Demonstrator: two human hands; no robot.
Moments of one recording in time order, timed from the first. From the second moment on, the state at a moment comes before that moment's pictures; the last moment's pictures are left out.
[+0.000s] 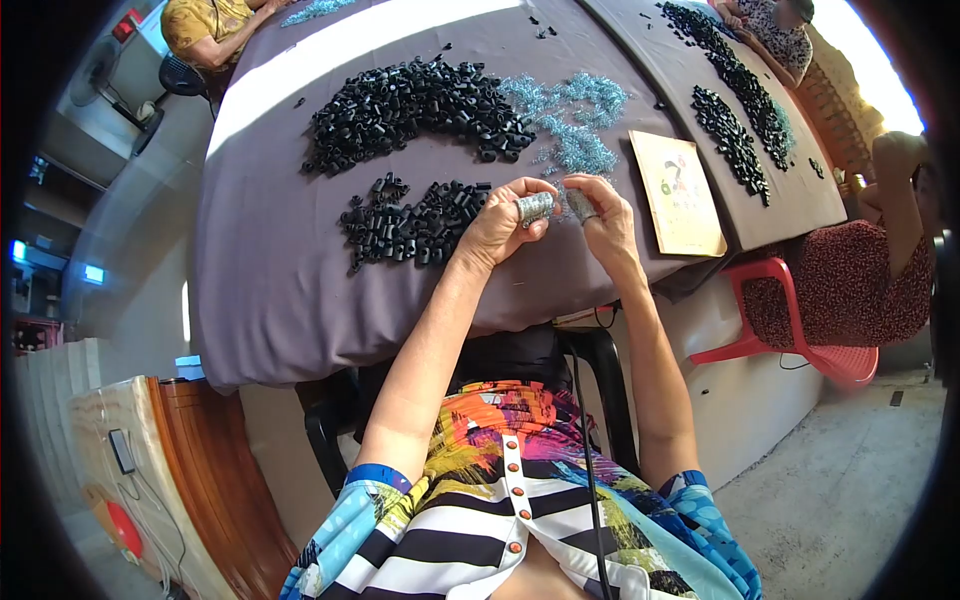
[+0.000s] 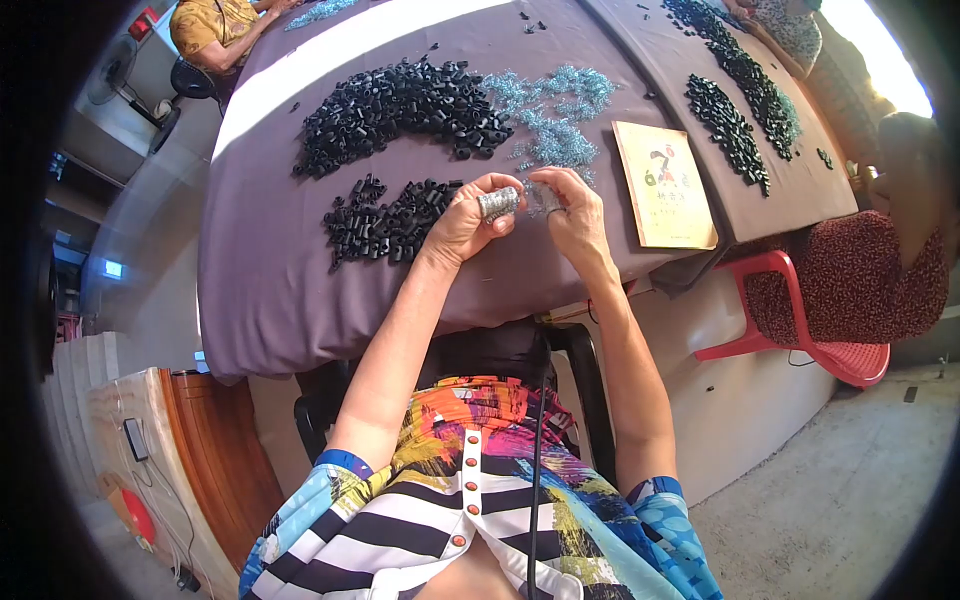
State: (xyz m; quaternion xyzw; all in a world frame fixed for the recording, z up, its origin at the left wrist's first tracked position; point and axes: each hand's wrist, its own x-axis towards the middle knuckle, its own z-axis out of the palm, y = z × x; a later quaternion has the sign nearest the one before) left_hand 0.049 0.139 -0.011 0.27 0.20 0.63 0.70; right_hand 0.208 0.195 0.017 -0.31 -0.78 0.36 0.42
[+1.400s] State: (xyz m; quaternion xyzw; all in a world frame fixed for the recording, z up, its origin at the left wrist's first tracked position) left_hand 0.052 0.138 -0.009 0.29 0.25 0.62 0.69; right_hand 0.203 0.176 0.040 -0.28 -0.83 0.24 0.42
